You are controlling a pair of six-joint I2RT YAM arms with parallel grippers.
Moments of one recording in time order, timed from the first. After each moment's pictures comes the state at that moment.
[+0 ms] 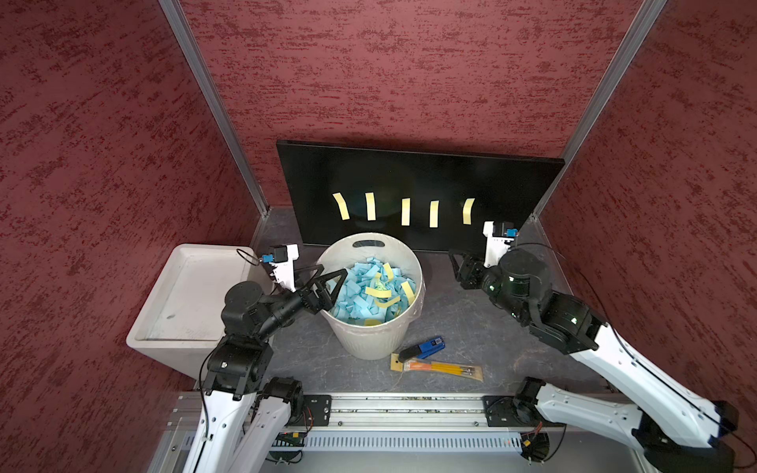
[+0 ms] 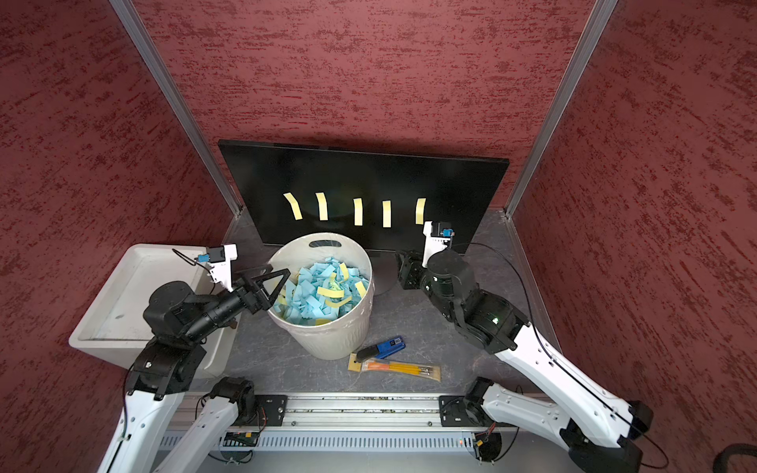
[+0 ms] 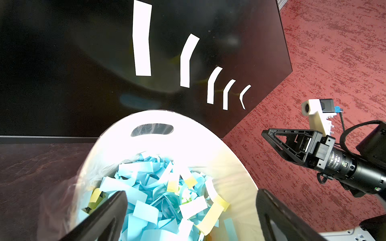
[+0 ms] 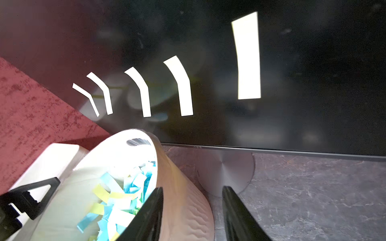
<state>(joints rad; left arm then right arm) -0.15 0.54 0.83 -0.40 0.54 -0.53 0.77 0.93 1.14 -0.51 0.30 0.63</state>
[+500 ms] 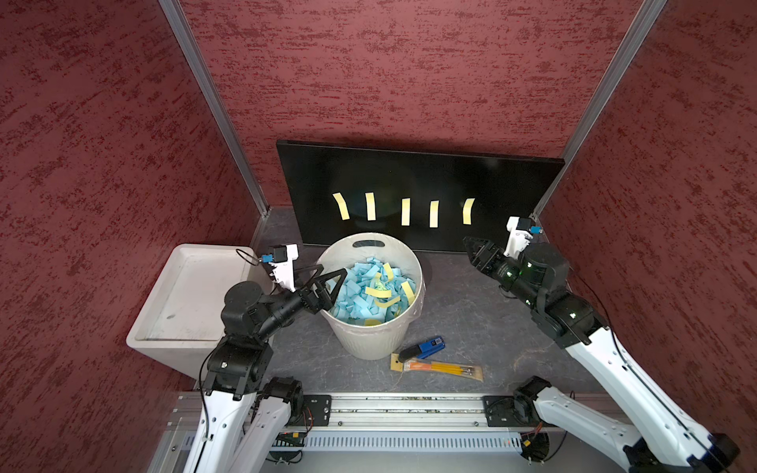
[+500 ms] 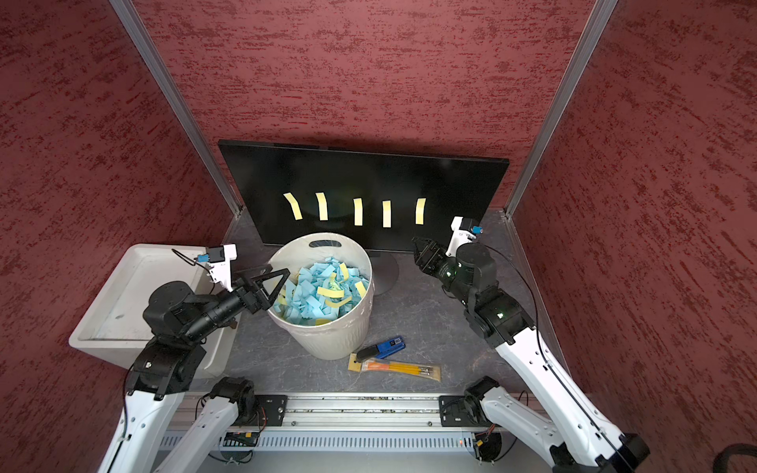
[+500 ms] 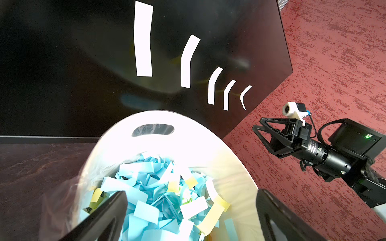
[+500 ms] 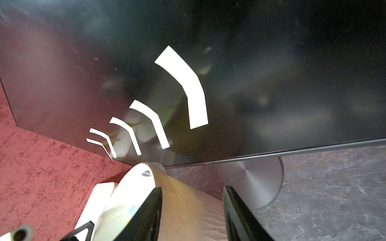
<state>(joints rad) -0.15 0.54 0.83 -0.40 0.54 -0.53 0.46 0.91 1.02 -0.30 -0.03 0.87</state>
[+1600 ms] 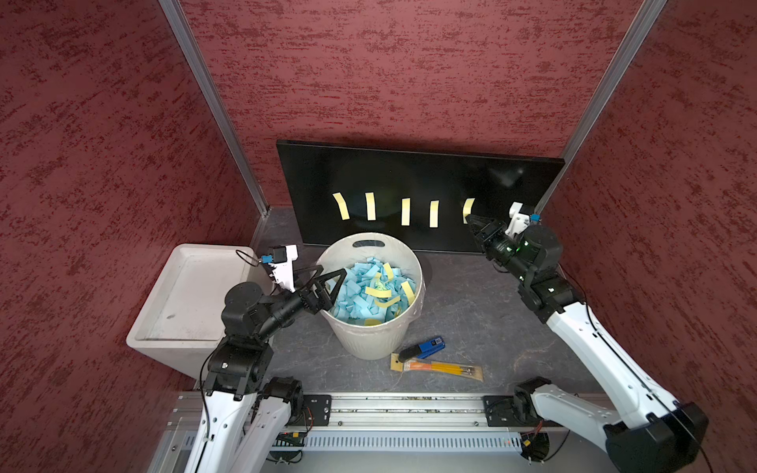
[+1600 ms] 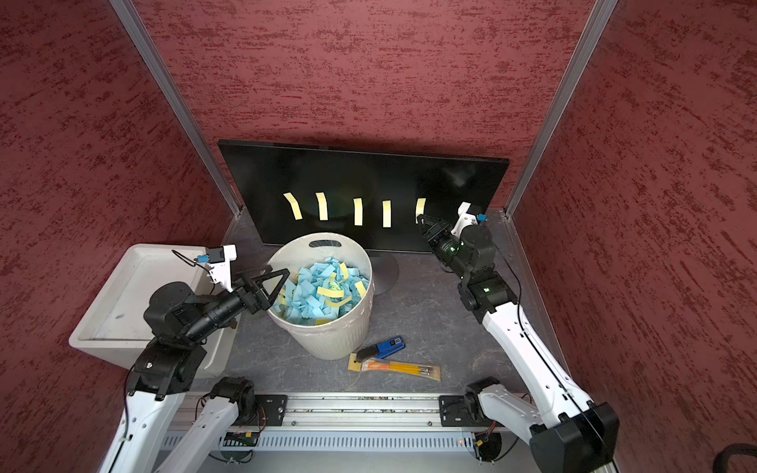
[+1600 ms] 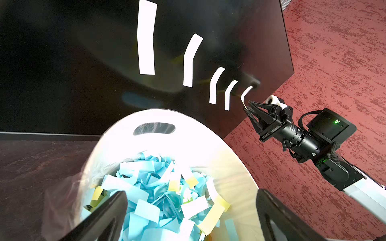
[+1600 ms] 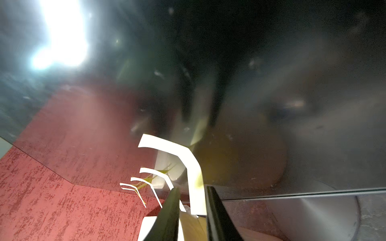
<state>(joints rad) -0.14 0.54 0.82 -0.40 0.55 -0.54 0.32 1.07 1.01 0.00 -0.18 1.13</state>
